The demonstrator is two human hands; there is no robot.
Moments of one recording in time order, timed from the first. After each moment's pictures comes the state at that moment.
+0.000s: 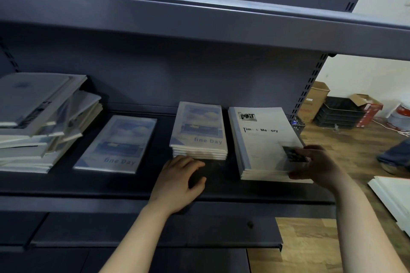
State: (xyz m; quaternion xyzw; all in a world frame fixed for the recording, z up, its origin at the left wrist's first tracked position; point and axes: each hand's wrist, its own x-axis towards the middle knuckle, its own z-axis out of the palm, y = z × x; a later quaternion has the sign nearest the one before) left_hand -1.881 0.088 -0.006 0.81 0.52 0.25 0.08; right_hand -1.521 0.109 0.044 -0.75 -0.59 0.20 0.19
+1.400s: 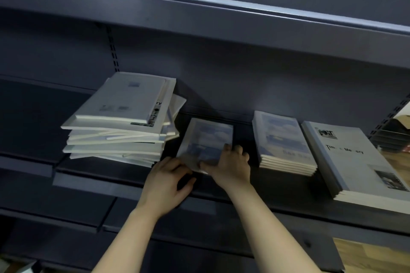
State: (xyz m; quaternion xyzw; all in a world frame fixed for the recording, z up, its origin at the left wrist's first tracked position) left_hand -2.114 0.067 -0.015 0.77 0.56 0.31 -0.02; right_hand -1.947 0.124 0.025 -0.71 -0.69 0.12 0.11
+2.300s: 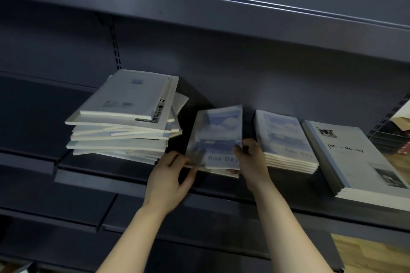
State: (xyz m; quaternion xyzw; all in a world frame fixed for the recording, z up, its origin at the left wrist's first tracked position) left_hand -2.111 0.065 -0.019 0.71 0.56 0.42 0.01; right_hand -1.911 0.136 0.013 -0.60 -0.51 0.41 0.46
